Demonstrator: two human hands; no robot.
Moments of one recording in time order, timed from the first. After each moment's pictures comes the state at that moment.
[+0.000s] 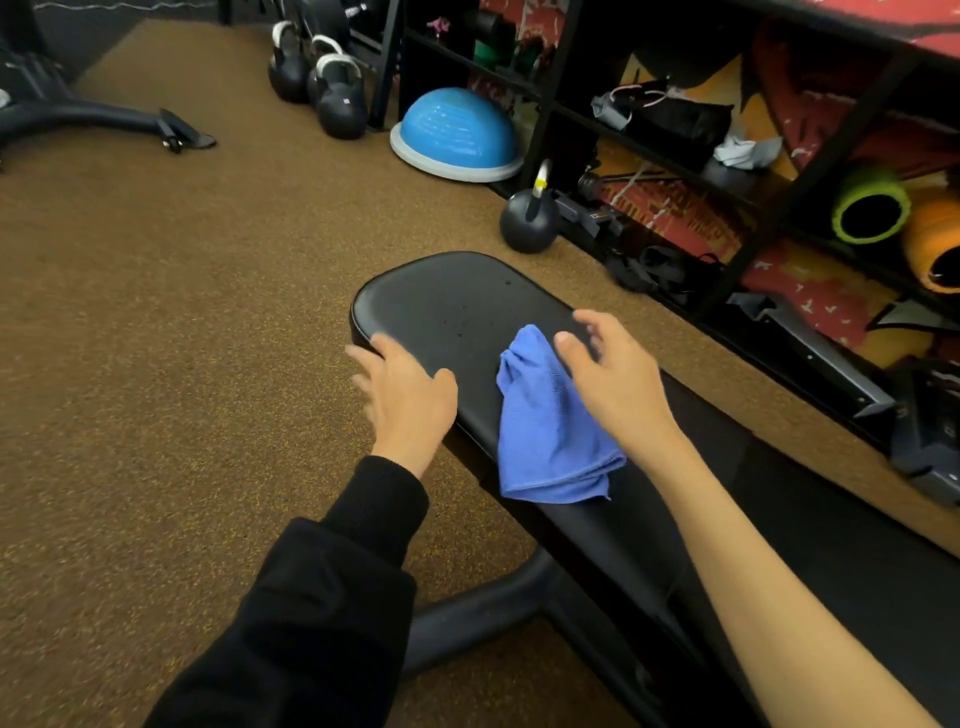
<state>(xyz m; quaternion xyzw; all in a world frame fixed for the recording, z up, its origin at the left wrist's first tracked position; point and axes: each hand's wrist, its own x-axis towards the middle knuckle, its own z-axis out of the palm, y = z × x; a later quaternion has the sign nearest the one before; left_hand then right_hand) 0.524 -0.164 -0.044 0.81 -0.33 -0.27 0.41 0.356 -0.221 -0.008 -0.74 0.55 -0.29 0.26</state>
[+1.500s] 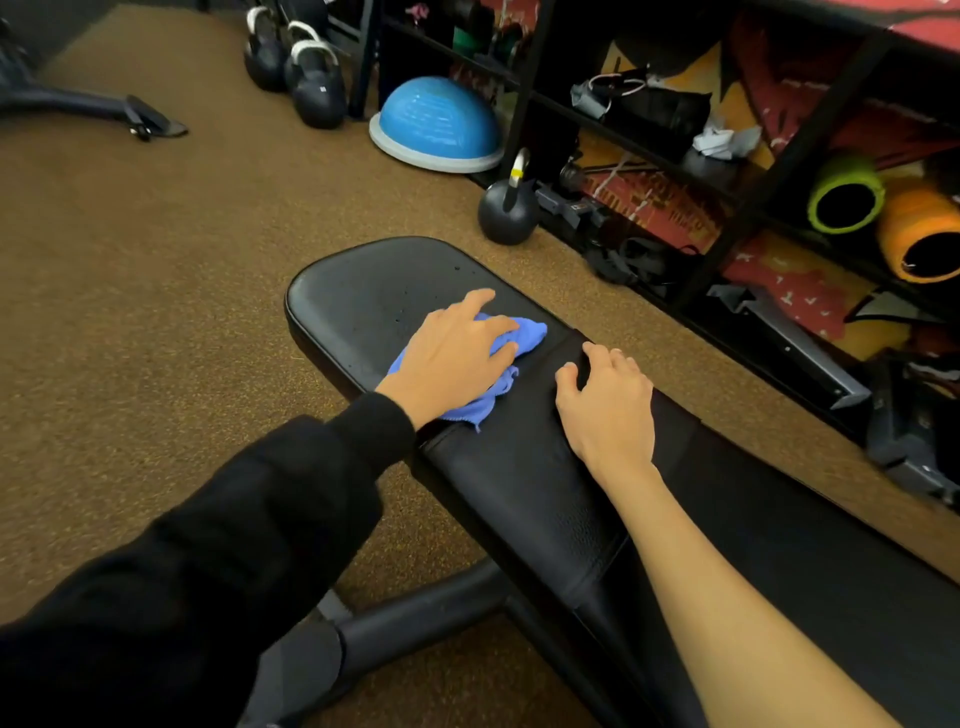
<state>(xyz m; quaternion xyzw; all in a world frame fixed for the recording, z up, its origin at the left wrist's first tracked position) 0.475 -0.242 -0.062 0.64 -0.74 -0.01 0.23 0.295 -0.250 -0.071 -0.72 0.66 -0.19 0.02</state>
